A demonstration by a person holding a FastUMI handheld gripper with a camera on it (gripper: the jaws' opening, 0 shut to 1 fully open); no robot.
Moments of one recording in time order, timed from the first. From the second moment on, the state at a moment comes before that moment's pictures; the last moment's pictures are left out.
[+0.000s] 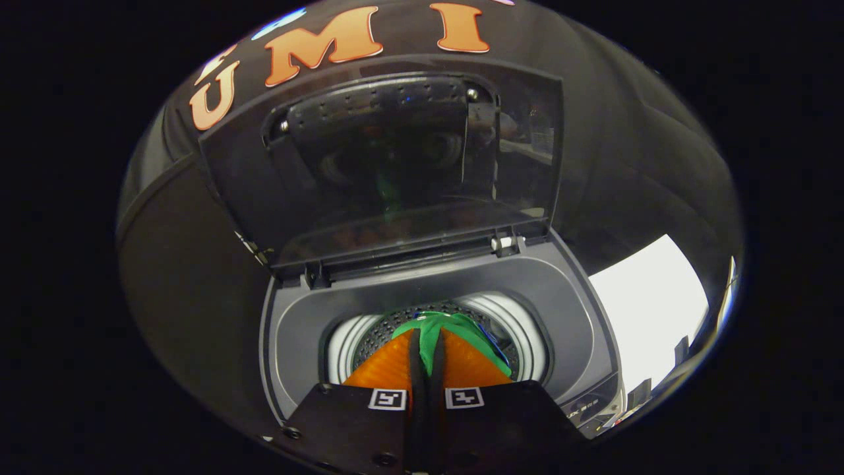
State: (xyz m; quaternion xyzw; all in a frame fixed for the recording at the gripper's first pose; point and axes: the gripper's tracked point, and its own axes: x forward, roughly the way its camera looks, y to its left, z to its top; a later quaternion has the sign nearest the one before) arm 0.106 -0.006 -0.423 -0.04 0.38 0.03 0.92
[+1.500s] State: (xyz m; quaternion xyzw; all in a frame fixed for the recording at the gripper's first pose) arm 0.115 -0.002 -0.231 -0.06 0.25 0.02 0.97
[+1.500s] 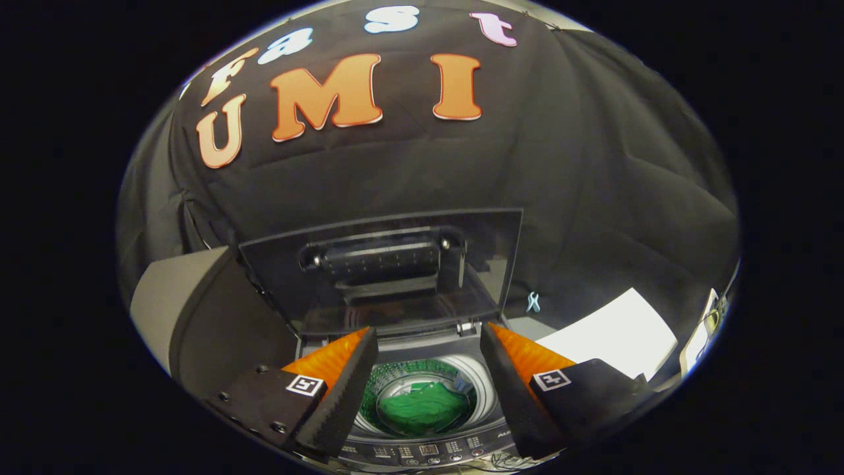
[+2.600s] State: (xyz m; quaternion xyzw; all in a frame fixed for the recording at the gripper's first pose) arm 0.208 0.064 -0.144 -0.08 0.19 0.07 0.98
